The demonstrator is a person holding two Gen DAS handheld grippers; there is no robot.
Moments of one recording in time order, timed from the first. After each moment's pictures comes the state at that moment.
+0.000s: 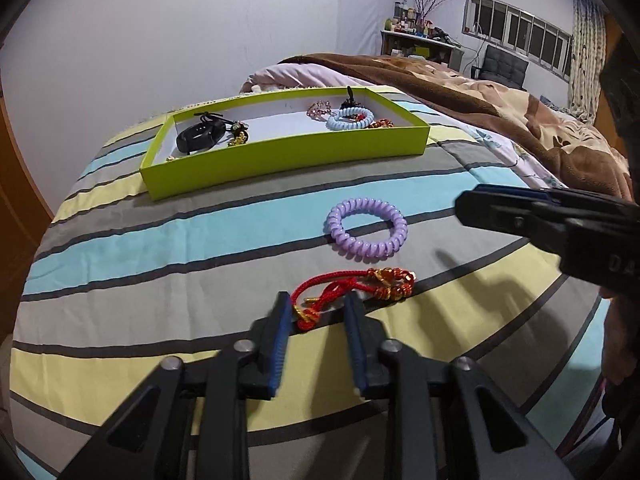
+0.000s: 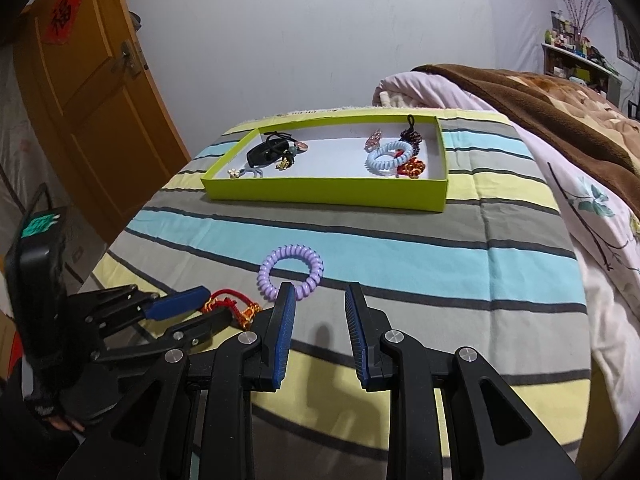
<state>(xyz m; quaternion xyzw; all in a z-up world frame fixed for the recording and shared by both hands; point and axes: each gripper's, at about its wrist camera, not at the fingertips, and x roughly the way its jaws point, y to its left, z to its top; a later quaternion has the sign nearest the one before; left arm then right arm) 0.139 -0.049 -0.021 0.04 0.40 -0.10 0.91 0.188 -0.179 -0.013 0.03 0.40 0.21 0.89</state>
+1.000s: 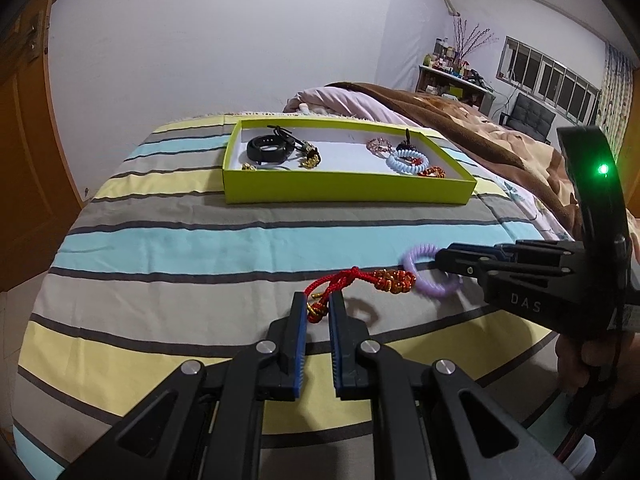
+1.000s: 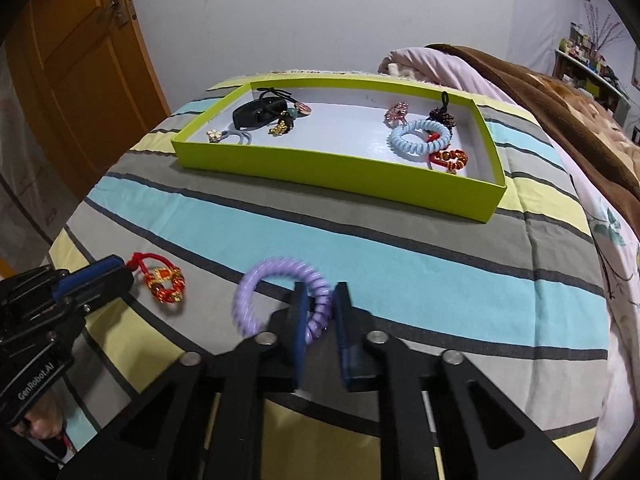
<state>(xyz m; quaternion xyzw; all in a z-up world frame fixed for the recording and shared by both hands) 0.135 0.007 -0.004 -0.04 0.37 -0.06 0.93 0.225 -0.137 -0.039 -0.04 0.45 0.18 0.87</state>
